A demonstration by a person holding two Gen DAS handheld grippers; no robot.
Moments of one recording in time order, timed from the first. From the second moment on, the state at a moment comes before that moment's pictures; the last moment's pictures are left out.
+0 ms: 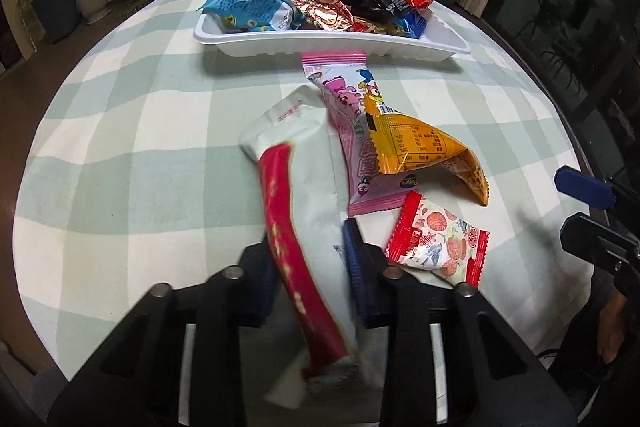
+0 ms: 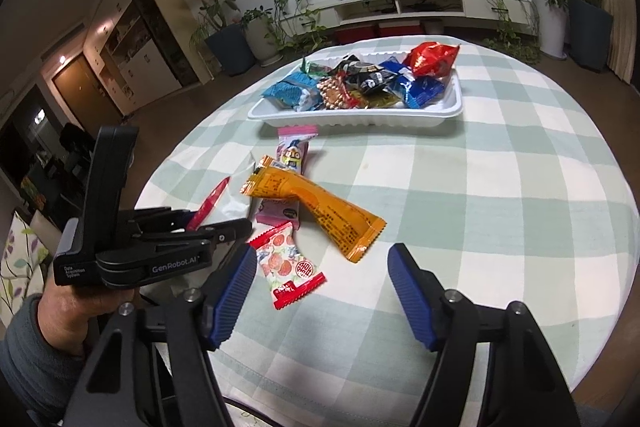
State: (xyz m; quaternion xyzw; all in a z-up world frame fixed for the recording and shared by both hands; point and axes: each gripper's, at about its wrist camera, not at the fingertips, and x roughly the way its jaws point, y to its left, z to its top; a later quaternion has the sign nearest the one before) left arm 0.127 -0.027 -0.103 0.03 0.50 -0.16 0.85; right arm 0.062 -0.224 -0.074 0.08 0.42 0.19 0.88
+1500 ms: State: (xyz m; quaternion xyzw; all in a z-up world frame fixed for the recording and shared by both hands) left arm 0.121 0.028 -0.071 -0.03 0.48 -0.22 0.85; right arm 0.150 -0.189 -0.085 -0.02 0.50 0.28 0.82
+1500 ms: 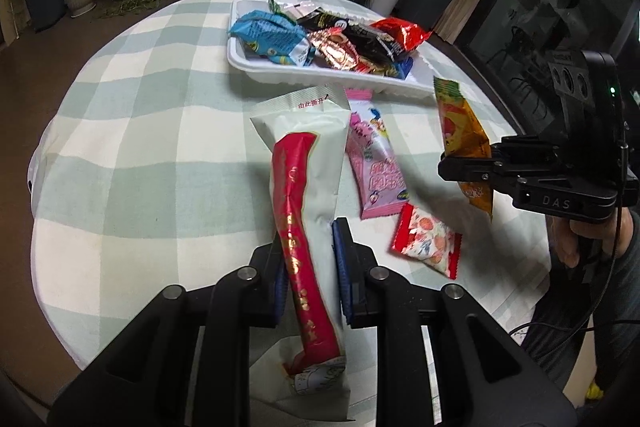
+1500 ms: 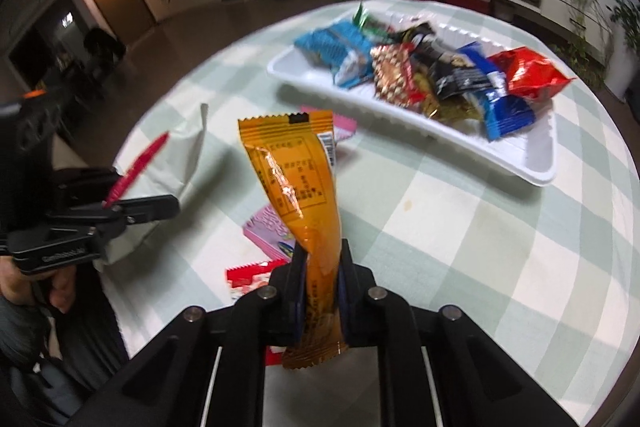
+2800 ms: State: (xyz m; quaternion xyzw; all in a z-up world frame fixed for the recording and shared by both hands) left arm 0.366 -0.077 -0.083 0.01 0.48 -0.22 0.85; right arm 0.348 -0.202 -0.103 0.01 0.54 0.13 0.83
